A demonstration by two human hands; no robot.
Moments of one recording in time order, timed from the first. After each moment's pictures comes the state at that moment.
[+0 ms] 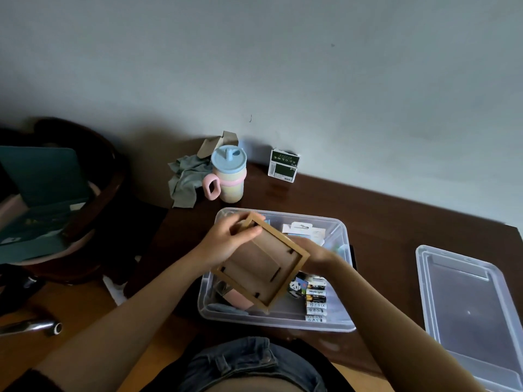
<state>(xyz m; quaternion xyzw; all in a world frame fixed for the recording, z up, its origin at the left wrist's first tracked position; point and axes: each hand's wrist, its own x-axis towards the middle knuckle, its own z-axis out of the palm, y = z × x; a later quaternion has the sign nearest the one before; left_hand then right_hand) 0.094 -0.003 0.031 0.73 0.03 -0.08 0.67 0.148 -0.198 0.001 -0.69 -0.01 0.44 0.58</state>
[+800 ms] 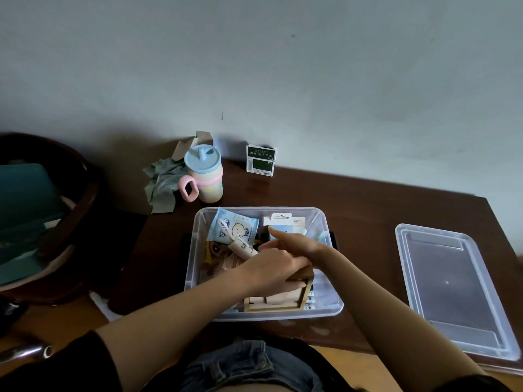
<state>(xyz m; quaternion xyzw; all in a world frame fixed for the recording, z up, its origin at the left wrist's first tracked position) 0.090 -0.114 0.026 0.91 -0.32 -0.18 0.18 0.154 -0.223 -0.004 -0.65 0.07 0.53 0.54</state>
